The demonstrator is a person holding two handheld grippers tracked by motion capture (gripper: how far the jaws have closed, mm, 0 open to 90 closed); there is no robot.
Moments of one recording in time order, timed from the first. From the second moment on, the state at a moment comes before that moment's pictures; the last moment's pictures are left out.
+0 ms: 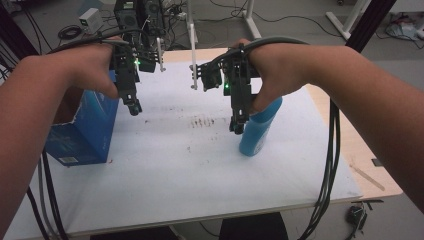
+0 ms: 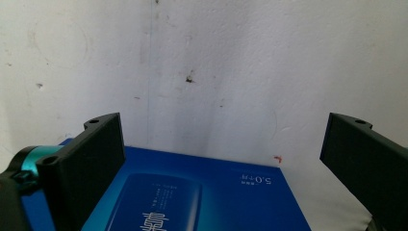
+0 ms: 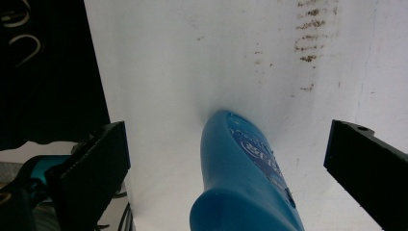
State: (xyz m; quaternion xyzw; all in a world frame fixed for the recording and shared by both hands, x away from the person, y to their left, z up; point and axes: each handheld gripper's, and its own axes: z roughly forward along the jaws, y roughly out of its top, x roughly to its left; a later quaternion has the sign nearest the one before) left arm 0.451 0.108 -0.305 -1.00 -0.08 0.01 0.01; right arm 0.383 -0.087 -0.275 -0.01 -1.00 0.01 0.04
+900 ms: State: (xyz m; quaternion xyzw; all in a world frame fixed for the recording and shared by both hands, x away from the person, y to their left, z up) left arm 0.447 0.111 -0.303 -1.00 -0.10 0.01 0.01; right arm 0.379 -0.087 -0.268 0.01 -1.00 -0.01 0.03
